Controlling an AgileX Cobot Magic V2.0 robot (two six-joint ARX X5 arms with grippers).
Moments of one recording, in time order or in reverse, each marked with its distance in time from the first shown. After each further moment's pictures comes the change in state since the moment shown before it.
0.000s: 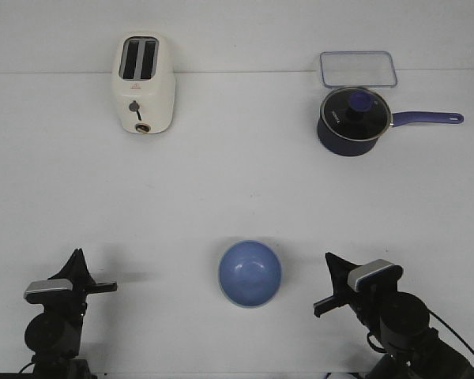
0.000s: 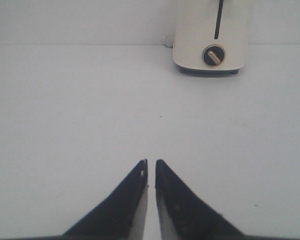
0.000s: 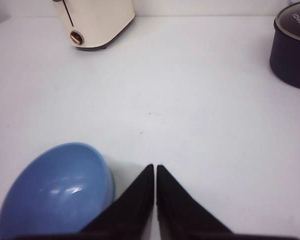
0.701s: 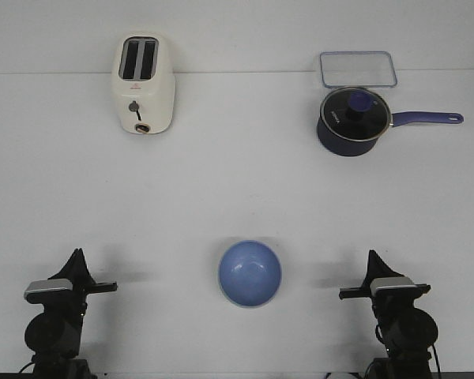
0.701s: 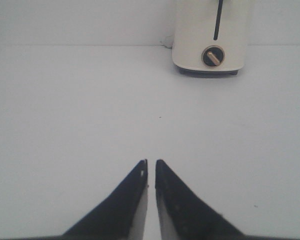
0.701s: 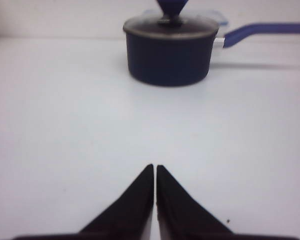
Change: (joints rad) left arm 0.000 0.000 0.000 -0.001 0.000 0.000; right arm -0.716 -0.399 -0.568 0.391 -0.319 -0.266
